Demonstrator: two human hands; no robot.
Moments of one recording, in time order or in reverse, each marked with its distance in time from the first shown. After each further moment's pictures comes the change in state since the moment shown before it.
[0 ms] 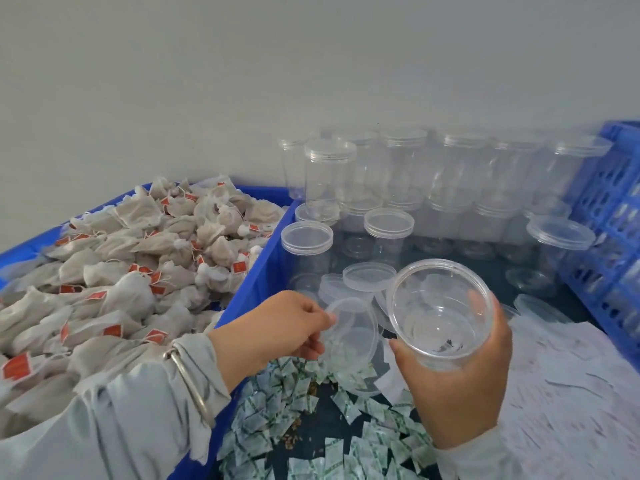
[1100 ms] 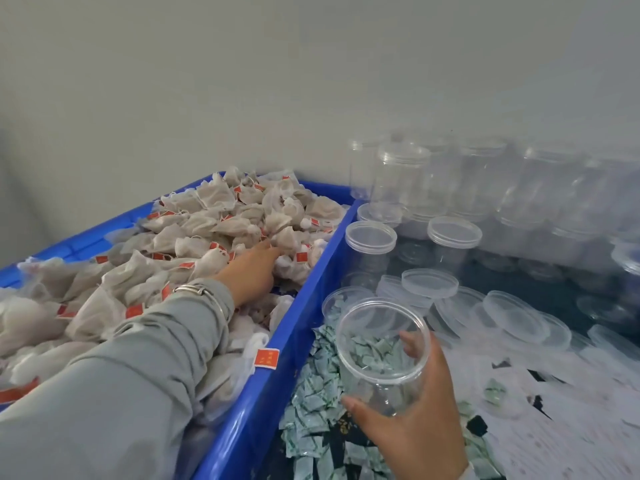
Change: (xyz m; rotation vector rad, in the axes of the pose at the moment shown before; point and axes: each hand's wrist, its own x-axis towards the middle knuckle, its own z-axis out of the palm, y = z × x) left_hand 0.048 -0.062 -0.132 0.967 0.467 0.176; right_hand -0.070 -0.033 0.036 0.252 -0.652 0.188
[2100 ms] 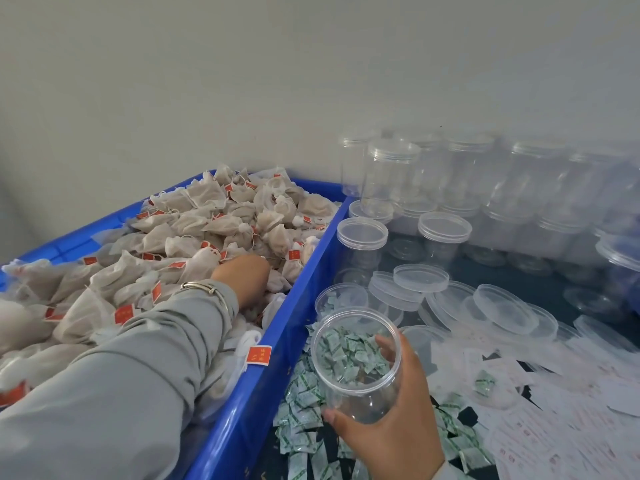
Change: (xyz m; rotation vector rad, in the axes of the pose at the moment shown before) left_hand 0.002 0.001 0.012 0.270 -0.082 -0.086; right_hand -0.010 0.006 0.008 -0.081 -0.039 -0.005
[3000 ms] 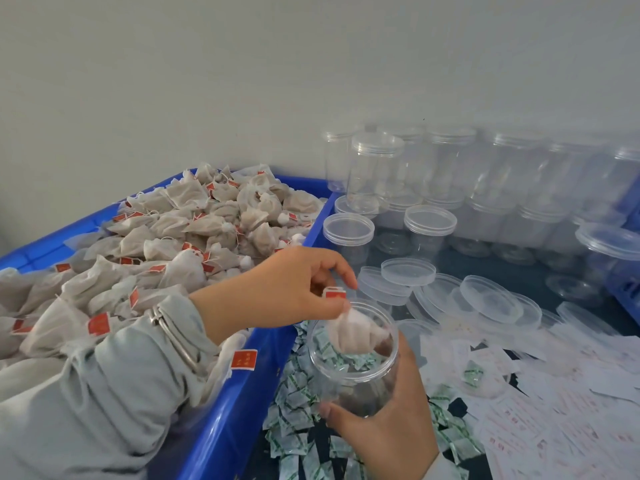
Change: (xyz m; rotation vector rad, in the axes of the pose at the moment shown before) left_hand -0.084 0.062 -0.073 -0.917 -0.155 0.588; right_hand 0.005 -0.017 -0.006 0.197 -0.006 0.049
